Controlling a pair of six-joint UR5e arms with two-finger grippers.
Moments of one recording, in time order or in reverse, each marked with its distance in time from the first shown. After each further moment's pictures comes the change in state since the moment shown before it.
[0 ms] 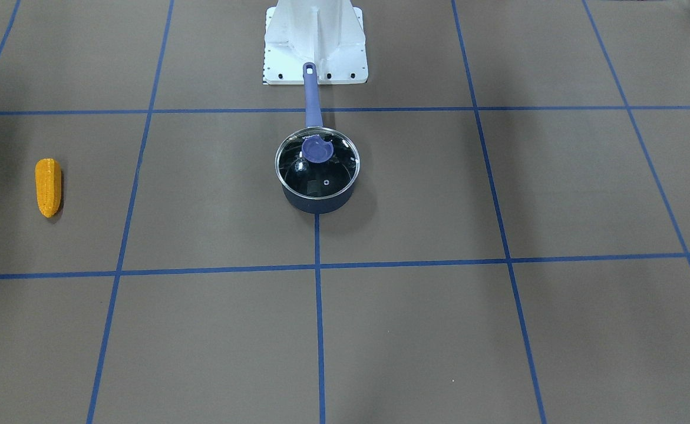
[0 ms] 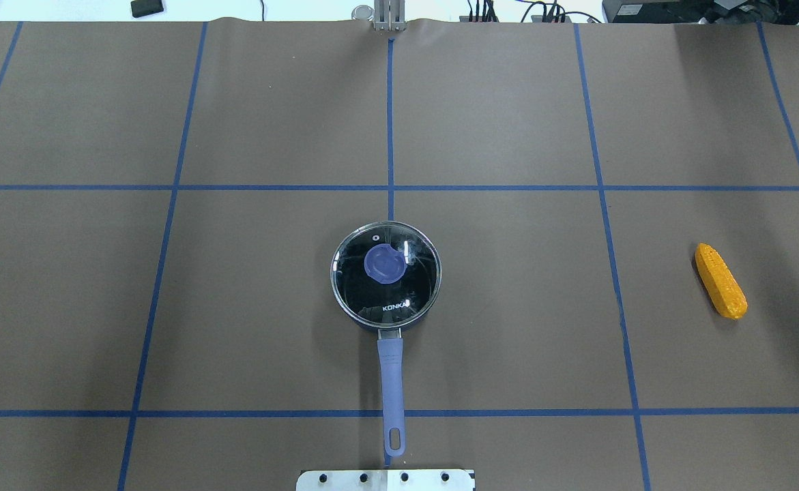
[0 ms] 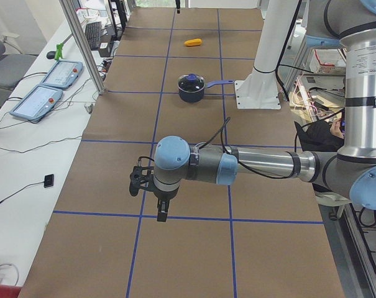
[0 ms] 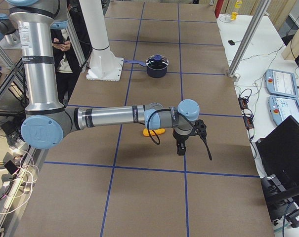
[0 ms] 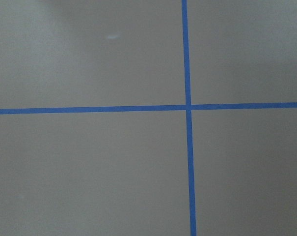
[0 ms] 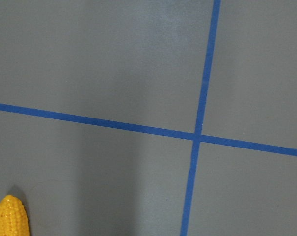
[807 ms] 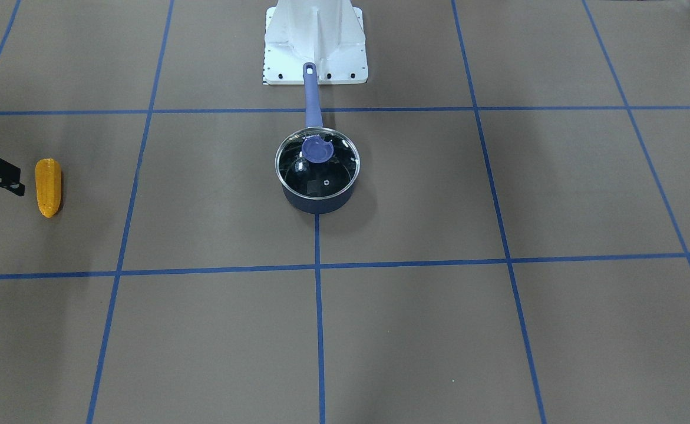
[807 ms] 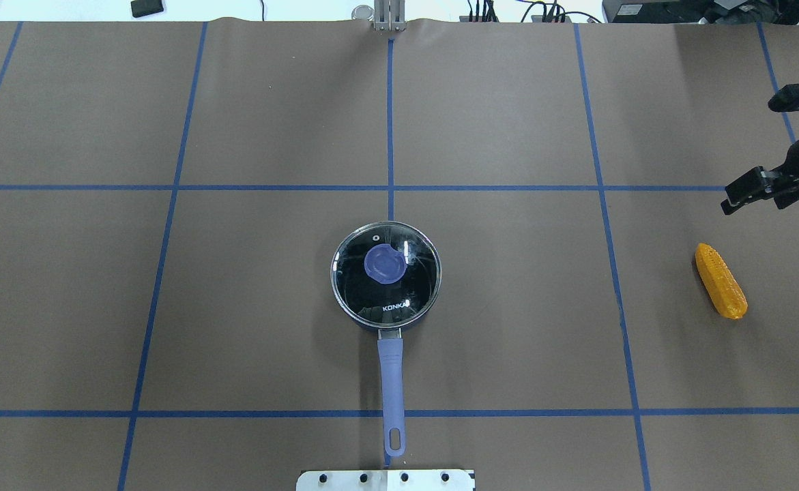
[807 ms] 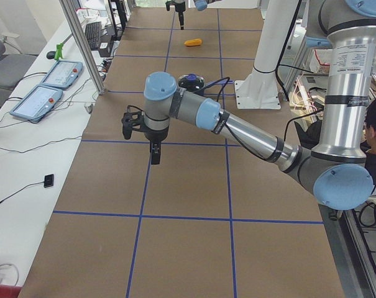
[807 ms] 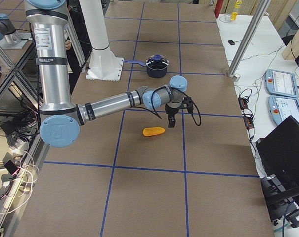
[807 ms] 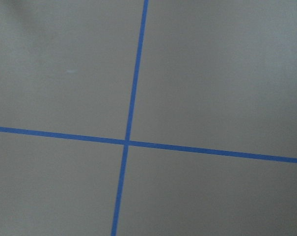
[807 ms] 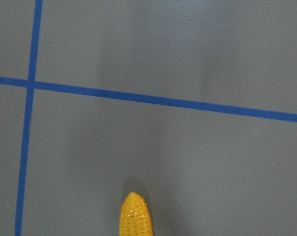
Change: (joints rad) left arm 0.181 -0.157 -0.261 0.241 0.008 -0.410; right arm -0.301 -0.013 0.155 0.094 -0.077 0.390
